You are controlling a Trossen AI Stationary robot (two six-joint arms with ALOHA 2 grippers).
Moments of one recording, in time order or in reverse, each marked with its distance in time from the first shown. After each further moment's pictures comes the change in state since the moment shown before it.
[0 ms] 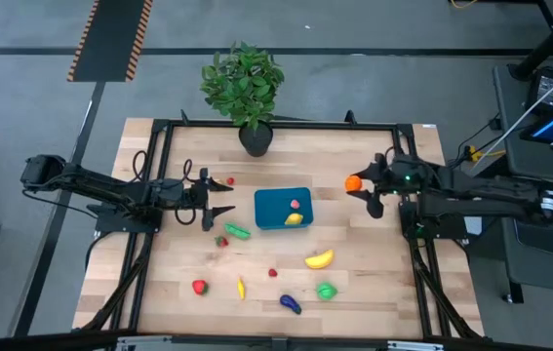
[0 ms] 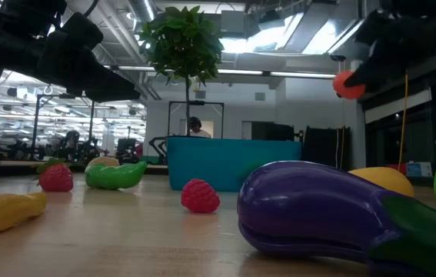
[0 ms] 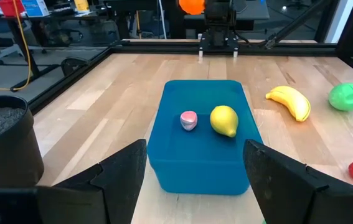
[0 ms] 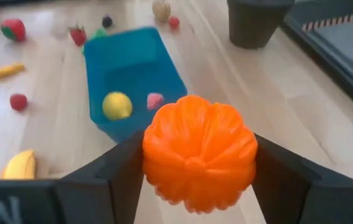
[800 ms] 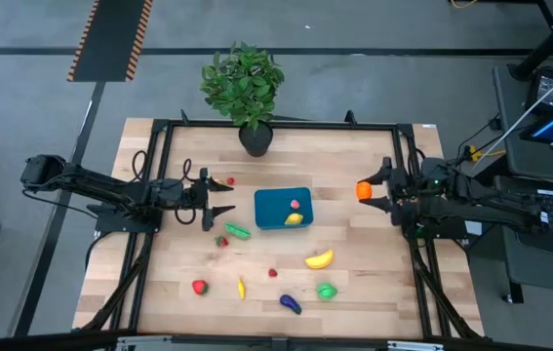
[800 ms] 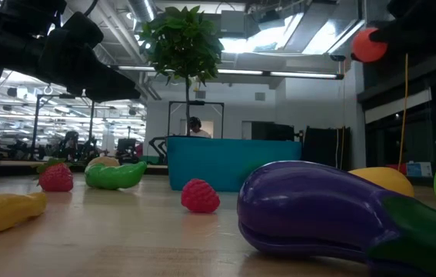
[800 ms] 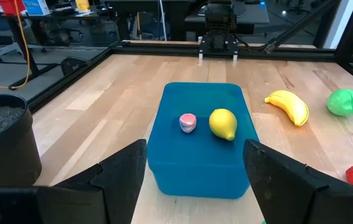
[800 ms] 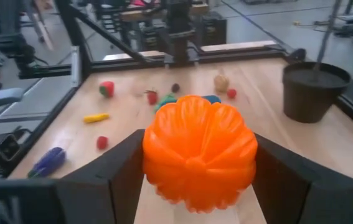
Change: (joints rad) left arm 0.000 0.000 0.000 0.008 0.000 -0.019; right arm 0.000 -0.274 -0.070 0.089 -0.243 -0.001
